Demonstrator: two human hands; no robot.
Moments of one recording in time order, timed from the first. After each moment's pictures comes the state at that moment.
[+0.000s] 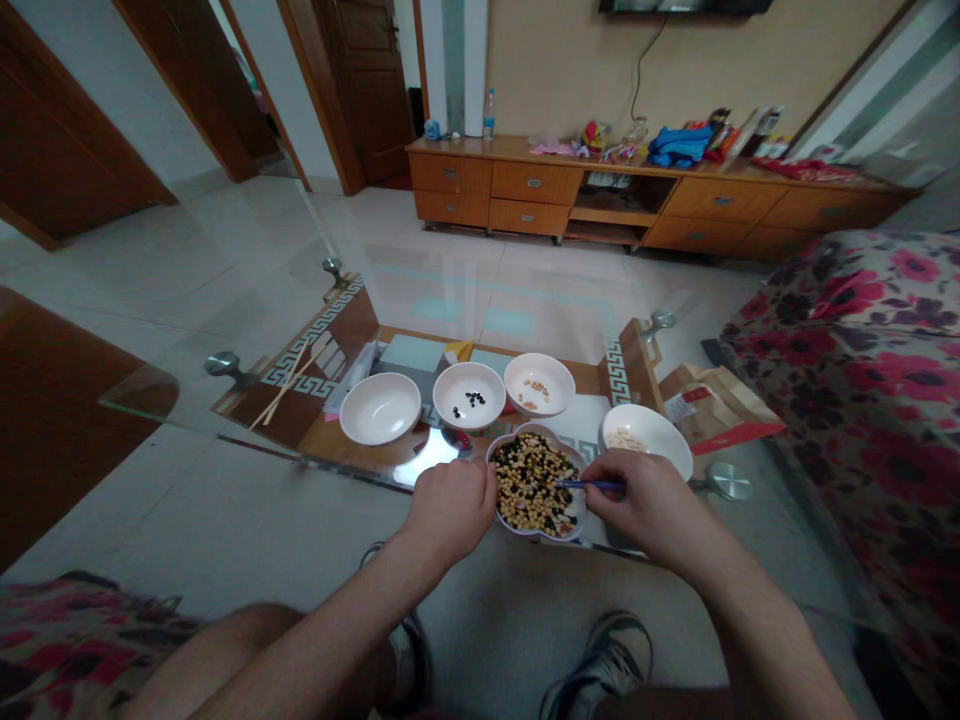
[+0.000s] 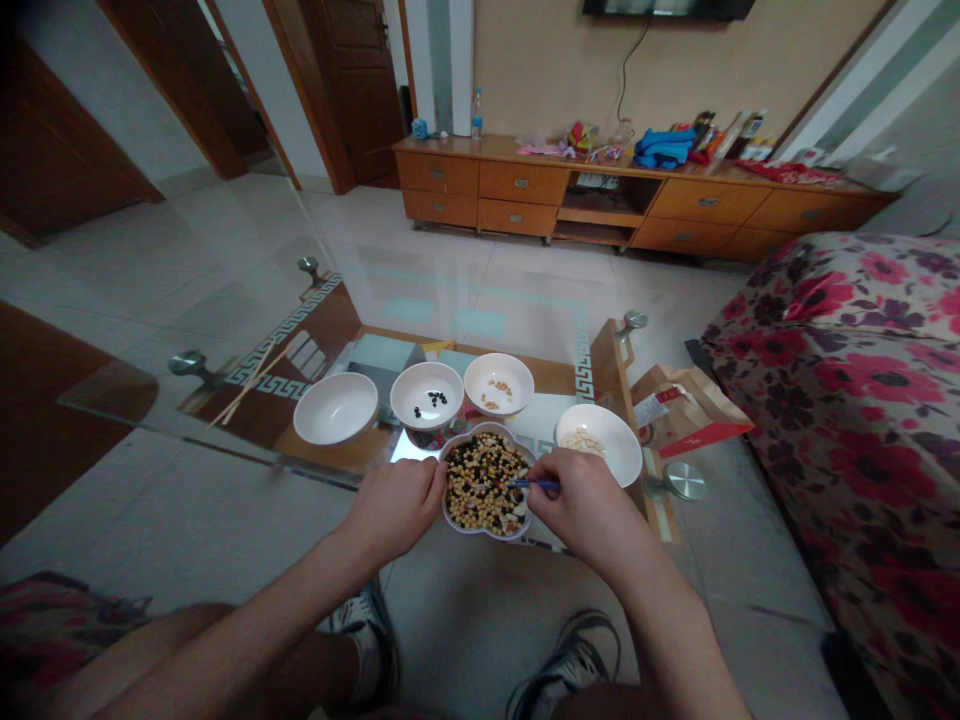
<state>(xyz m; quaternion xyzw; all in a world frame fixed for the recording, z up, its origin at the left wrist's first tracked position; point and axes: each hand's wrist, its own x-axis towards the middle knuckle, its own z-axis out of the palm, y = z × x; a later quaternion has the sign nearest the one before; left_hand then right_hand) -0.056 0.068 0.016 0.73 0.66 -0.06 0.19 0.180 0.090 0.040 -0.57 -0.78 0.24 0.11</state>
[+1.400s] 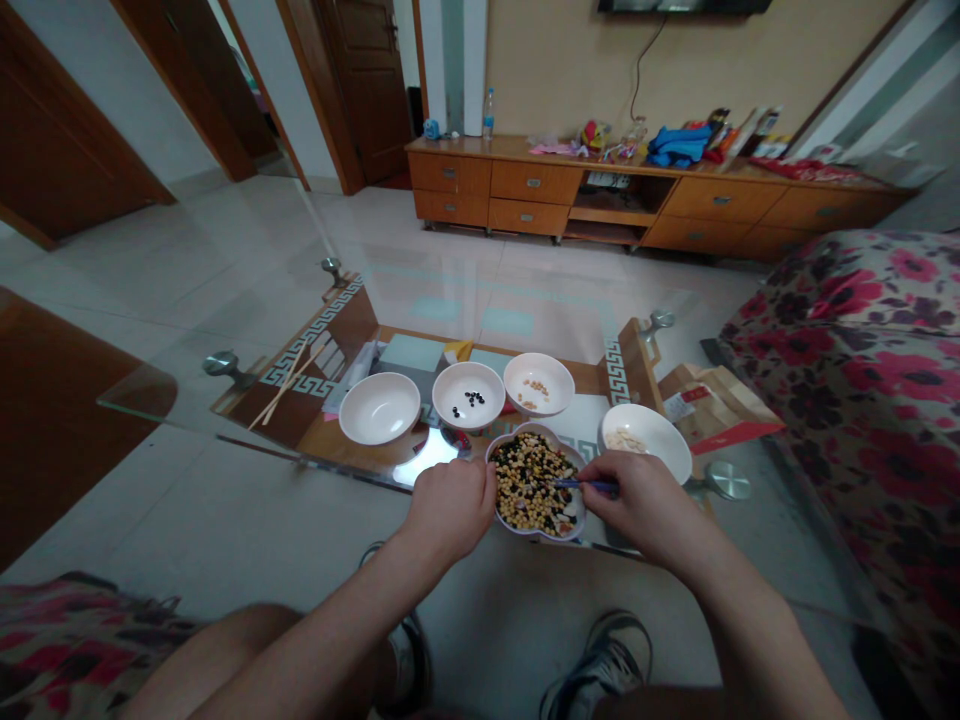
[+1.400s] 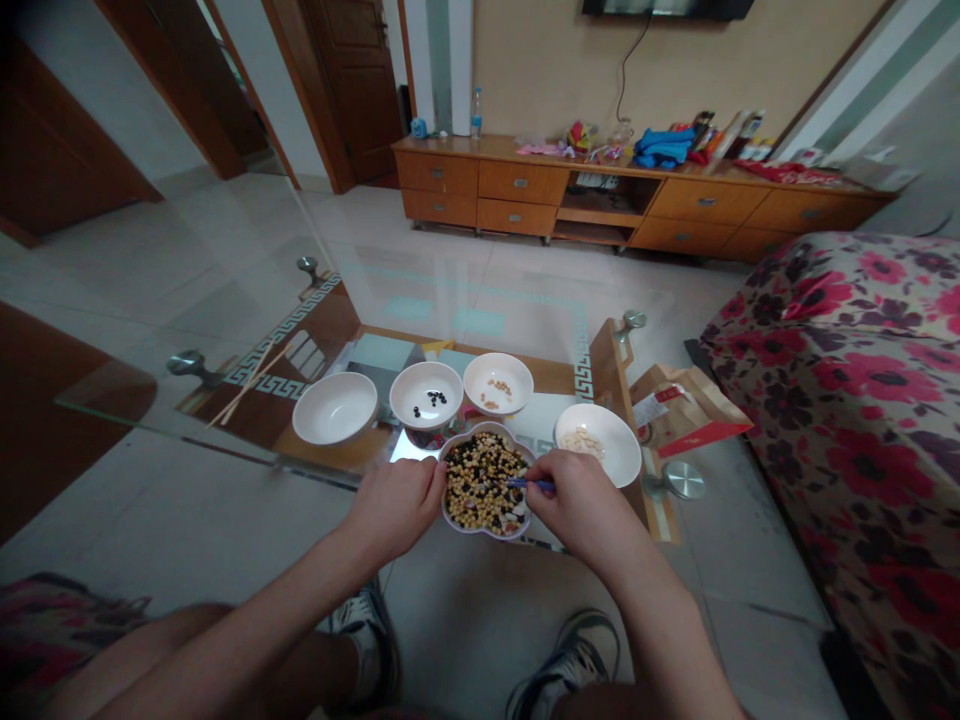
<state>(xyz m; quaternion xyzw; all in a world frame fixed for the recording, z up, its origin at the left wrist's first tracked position) -0.056 0.068 0.014 0.73 0.66 -0.05 0.18 0.178 0.092 0.036 -0.57 -0.78 0.24 0.08</state>
